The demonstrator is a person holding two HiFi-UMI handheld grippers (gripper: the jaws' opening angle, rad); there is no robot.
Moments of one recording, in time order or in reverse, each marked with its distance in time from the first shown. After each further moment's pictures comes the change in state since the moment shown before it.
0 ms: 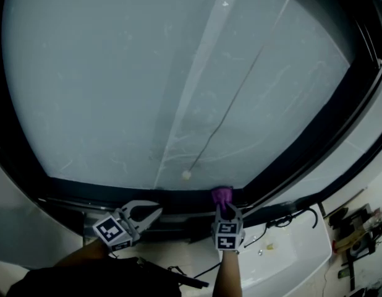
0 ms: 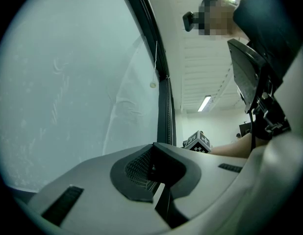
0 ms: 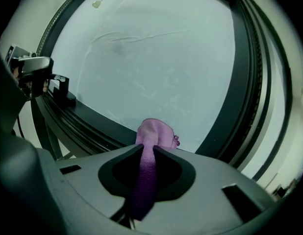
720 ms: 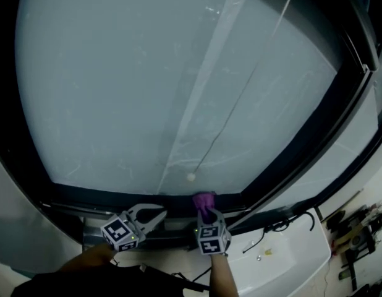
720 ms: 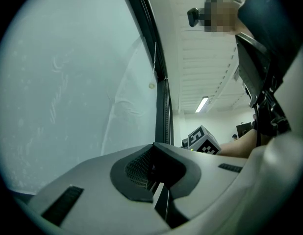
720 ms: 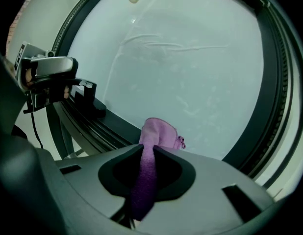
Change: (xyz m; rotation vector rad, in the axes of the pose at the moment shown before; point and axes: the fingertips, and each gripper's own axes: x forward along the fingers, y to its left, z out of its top) left arm 0.002 0.000 -0.005 0.002 0.001 -0.024; right arm -0.008 0.077 0.026 -0.099 0.003 0.113
